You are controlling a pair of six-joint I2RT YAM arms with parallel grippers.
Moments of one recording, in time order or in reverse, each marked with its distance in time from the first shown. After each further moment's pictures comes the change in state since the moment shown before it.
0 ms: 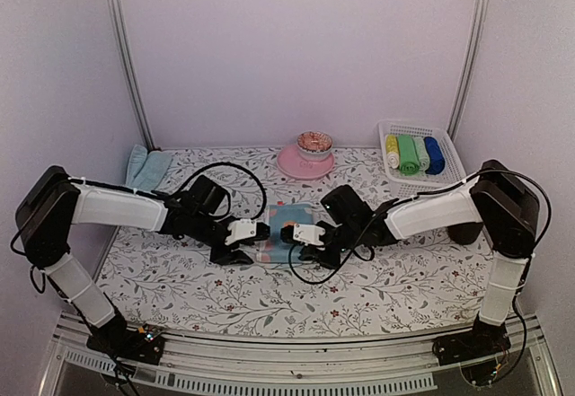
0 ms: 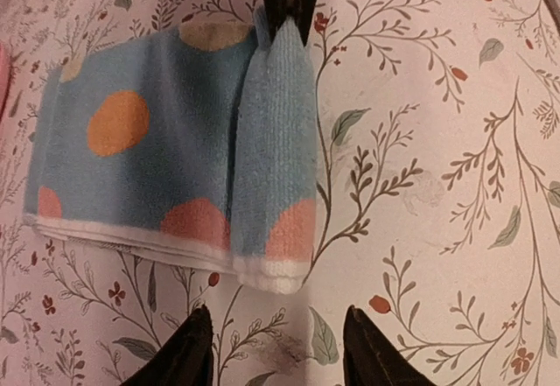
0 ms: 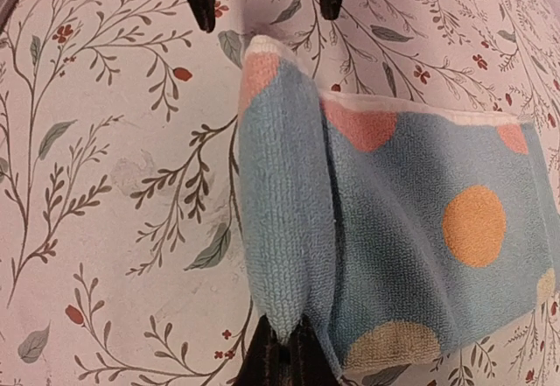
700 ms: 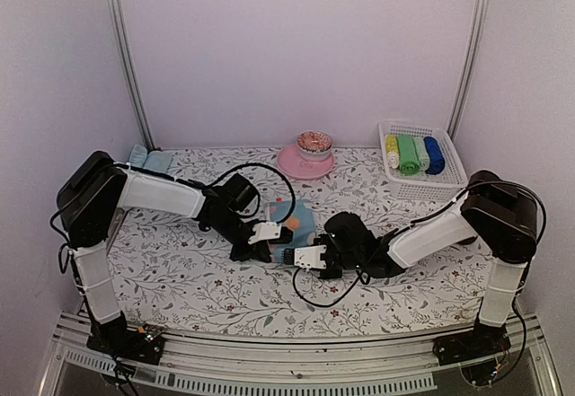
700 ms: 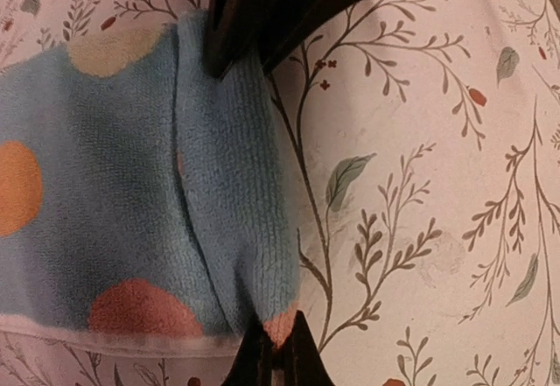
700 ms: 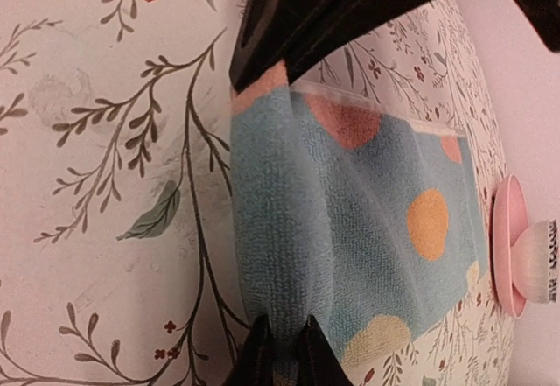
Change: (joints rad) left arm -0.050 0.275 0.272 -0.174 0.048 0.034; right arm 0.098 0.001 -0.218 0.409 0.346 -0.233
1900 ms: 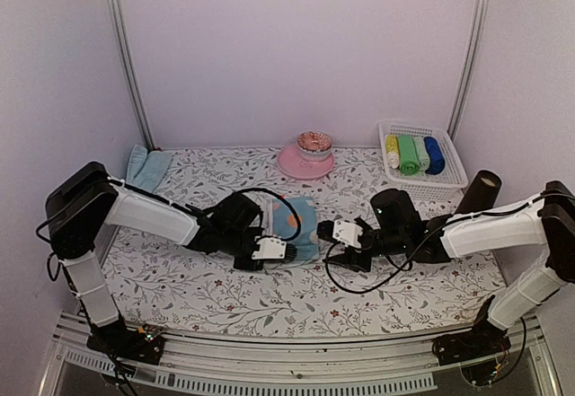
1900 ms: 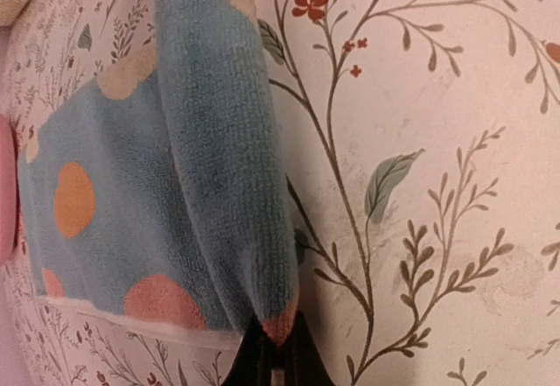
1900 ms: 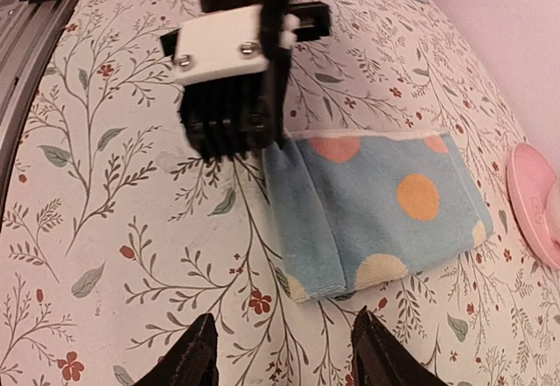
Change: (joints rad) left arm -0.138 -0.103 -0.236 0.392 -0.353 0.086; right arm -0.156 -0.388 -0.124 -0.225 -0.347 0.291
